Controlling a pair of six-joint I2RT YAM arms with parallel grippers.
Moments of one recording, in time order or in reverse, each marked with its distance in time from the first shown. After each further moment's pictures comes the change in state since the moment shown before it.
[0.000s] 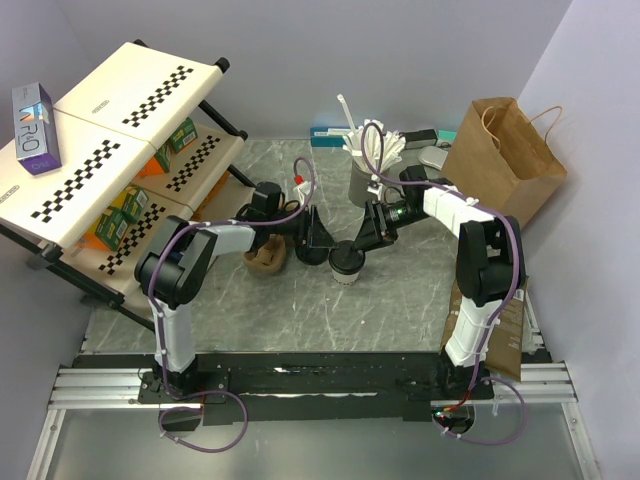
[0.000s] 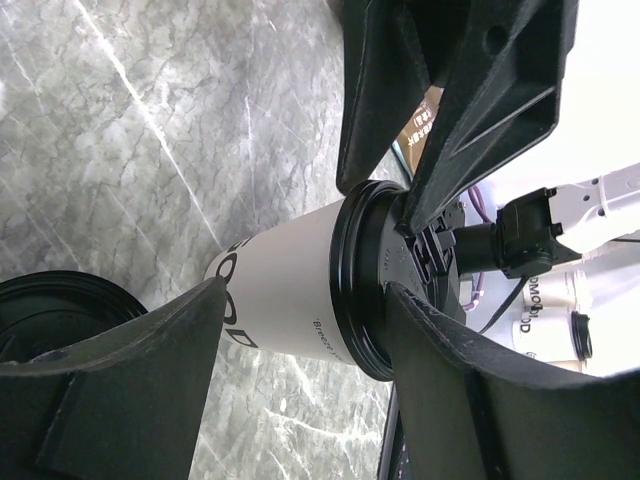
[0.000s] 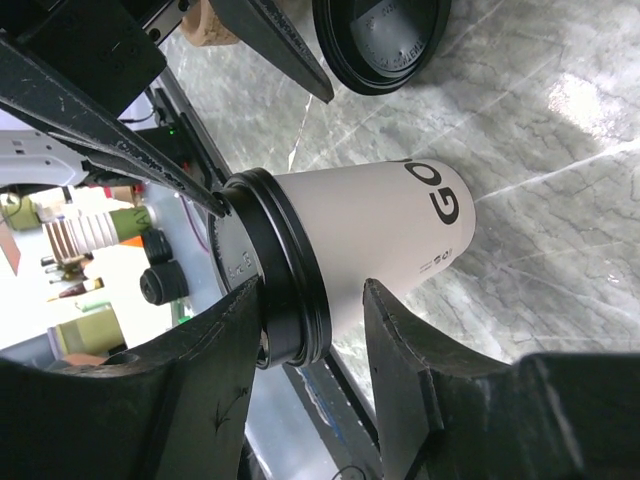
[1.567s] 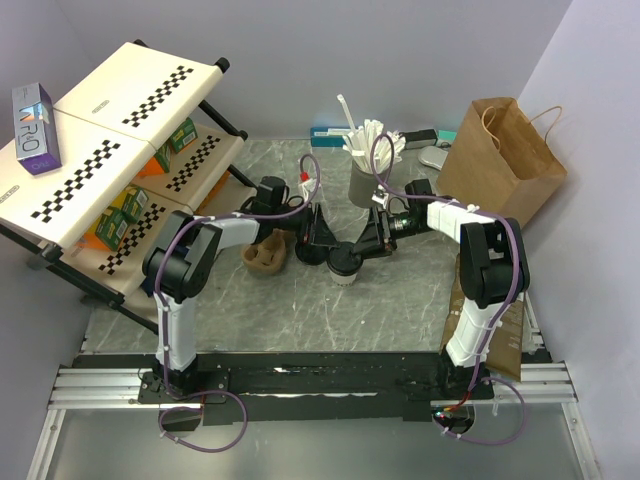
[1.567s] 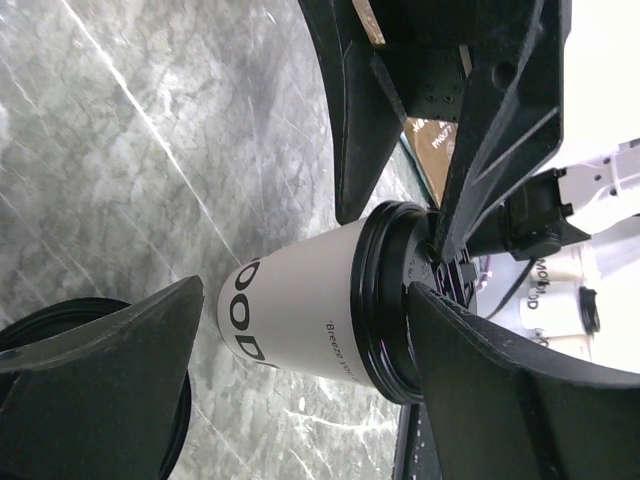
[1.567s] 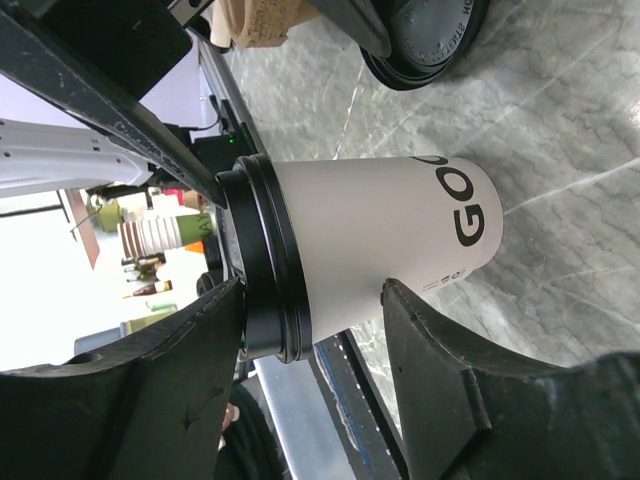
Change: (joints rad) left arm 0.005 0.065 0.107 -0.100 0.069 0.078; right arm -0.035 -0.024 -0.189 0.237 -0.175 0.132
